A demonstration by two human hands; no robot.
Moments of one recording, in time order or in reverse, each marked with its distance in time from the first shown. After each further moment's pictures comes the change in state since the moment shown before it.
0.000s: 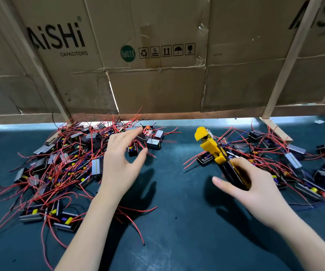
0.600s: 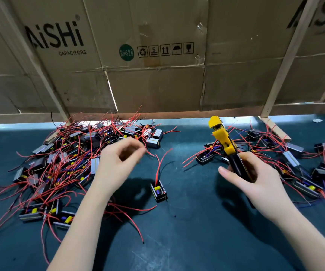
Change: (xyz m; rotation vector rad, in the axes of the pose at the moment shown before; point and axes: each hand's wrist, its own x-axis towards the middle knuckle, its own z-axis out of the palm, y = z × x) left_hand 0.003 0.003 -0.013 -0.302 -0.236 -0.214; right_hand 0.003 0.005 -0.003 0.065 0.106 0.029
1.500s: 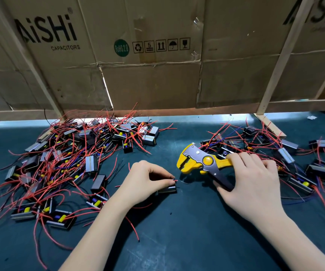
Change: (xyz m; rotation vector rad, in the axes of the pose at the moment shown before) left_hand -0.017 -0.010 0.049 0.130 -0.402 -0.142; right_hand 0.000 0.030 0.014 -1.033 0.234 -0.304
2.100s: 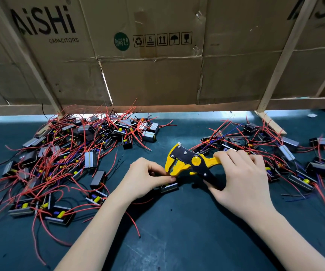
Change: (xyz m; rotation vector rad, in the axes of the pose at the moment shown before) left_hand 0.005 -0.008 0.002 -0.063 -0.009 -0.143; right_hand 0.002 -0.015 0.003 0.085 0.022 -0.107
